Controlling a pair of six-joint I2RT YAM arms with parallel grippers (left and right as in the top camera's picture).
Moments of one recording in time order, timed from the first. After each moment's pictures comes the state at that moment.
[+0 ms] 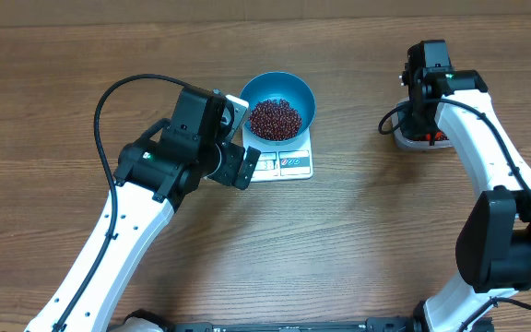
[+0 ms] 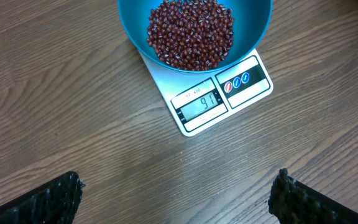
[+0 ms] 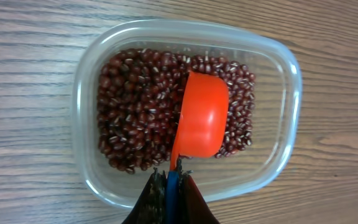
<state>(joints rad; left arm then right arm) -0.42 1.38 1.31 -0.94 0.03 0.00 0.05 1.86 1.49 -0.94 0.31 -0.12</state>
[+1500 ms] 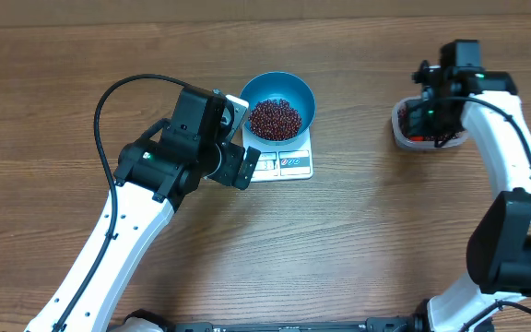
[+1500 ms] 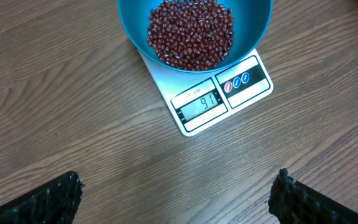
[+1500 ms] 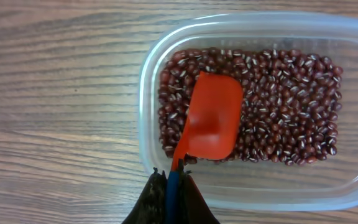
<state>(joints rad) -0.42 1.38 1.31 -0.94 0.03 0.00 -0.09 1.84 1.49 -0.96 -0.11 -0.12</state>
